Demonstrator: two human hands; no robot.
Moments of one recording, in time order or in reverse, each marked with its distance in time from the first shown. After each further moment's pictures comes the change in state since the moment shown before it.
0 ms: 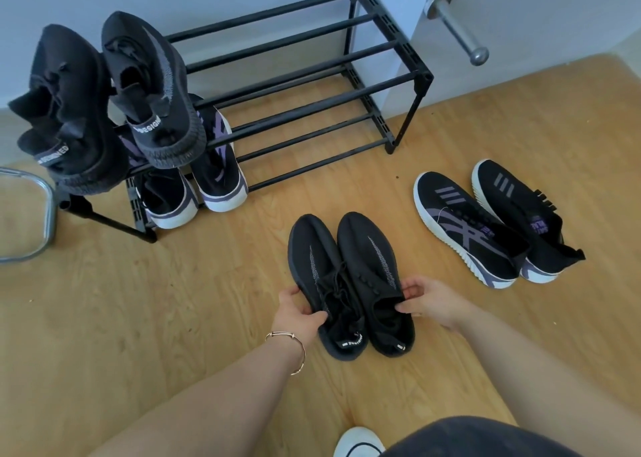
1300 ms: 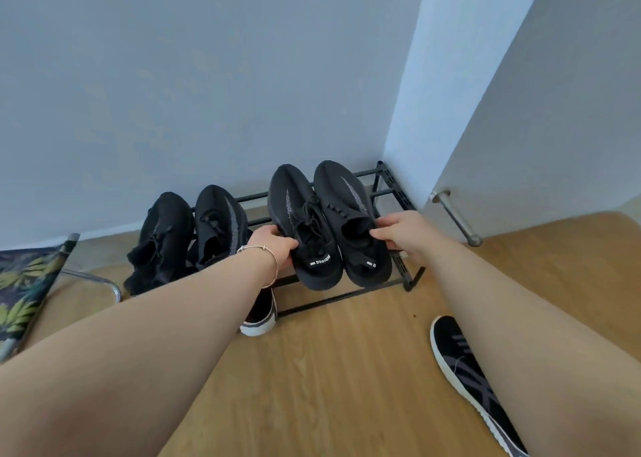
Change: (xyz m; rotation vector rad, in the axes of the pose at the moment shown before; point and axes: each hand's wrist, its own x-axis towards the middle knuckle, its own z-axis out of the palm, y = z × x) left_hand 0.013 0.338 -0.131 -0.280 0.120 0.352; right_hand 0.022 -0.366 -0.090 0.017 0.148 -0.485
